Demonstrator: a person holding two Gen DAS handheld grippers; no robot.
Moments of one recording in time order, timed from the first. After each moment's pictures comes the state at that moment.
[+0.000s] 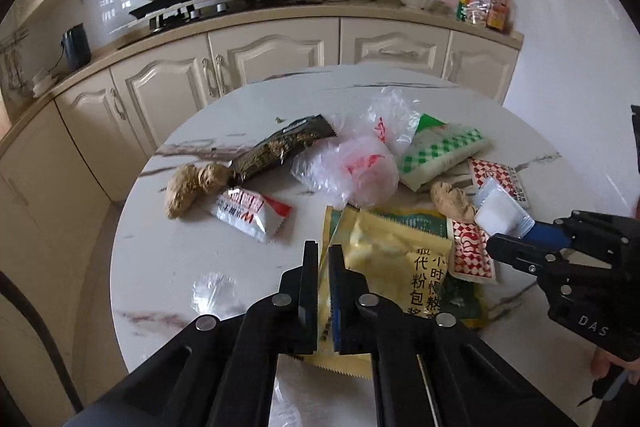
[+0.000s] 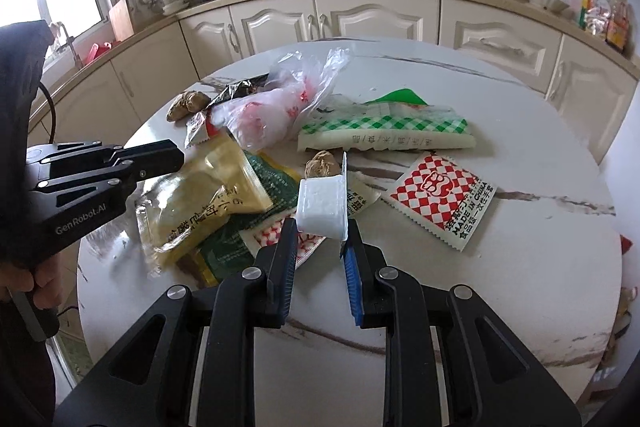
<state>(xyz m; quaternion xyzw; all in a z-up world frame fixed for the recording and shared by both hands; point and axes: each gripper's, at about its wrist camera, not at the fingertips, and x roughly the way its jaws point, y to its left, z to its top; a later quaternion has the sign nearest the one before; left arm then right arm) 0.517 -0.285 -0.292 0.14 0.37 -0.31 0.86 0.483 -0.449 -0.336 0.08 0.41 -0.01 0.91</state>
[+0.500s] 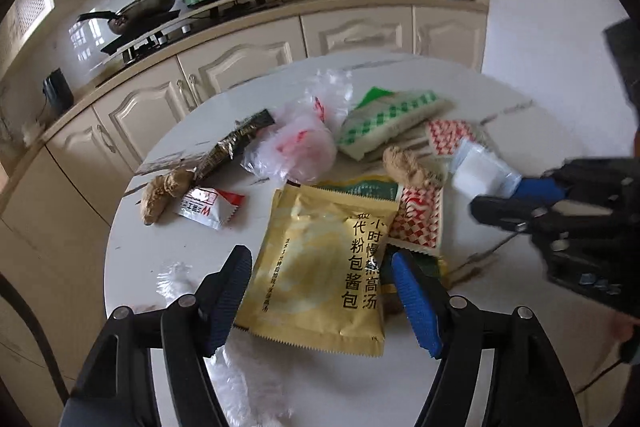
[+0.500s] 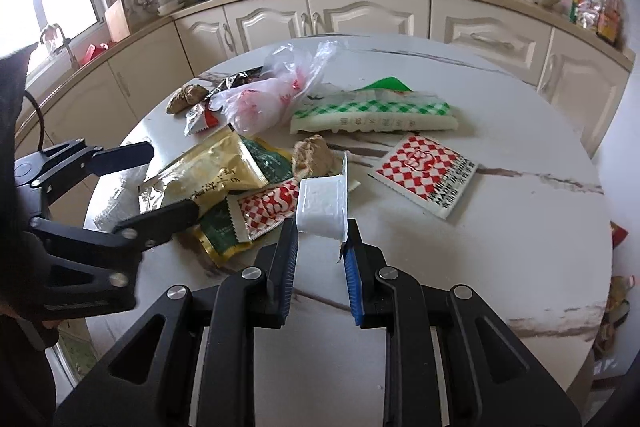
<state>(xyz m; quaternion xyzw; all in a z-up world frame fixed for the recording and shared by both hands) 0.473 -0.316 -0.300 0.23 0.34 -0.32 0.85 0.462 -0.454 -0.335 0.08 0.41 -0.02 0.91</state>
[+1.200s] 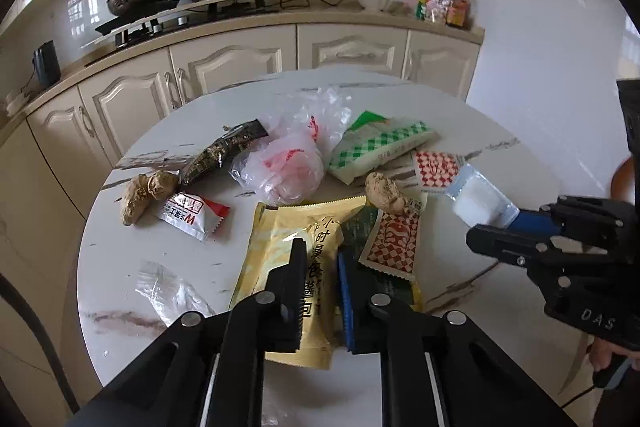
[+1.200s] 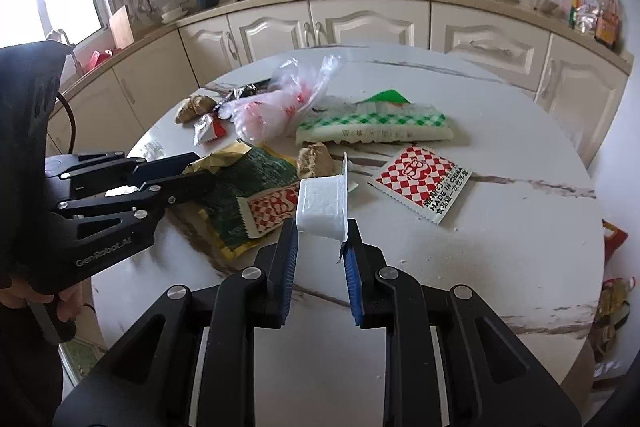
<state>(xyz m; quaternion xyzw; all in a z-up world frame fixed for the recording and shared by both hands) 0.495 -0.298 -0.290 0.14 0.36 -0.36 0.85 0.454 -0.451 -0.321 0.08 0.40 -0.02 0.91</state>
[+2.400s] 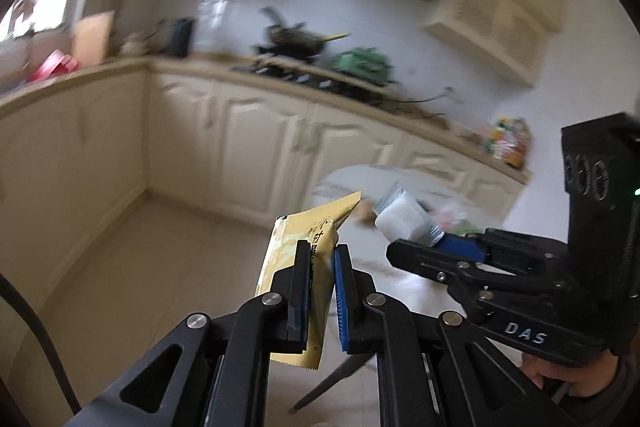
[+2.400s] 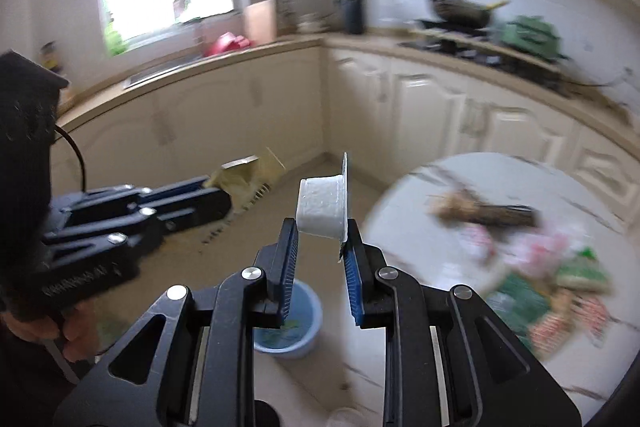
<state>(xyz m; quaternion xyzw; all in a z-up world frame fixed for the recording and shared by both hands) 0.456 0.036 -0.236 -0.08 0.29 -0.25 0.92 0.515 -0.191 -0.252 -0.02 0.33 0.18 0.93</state>
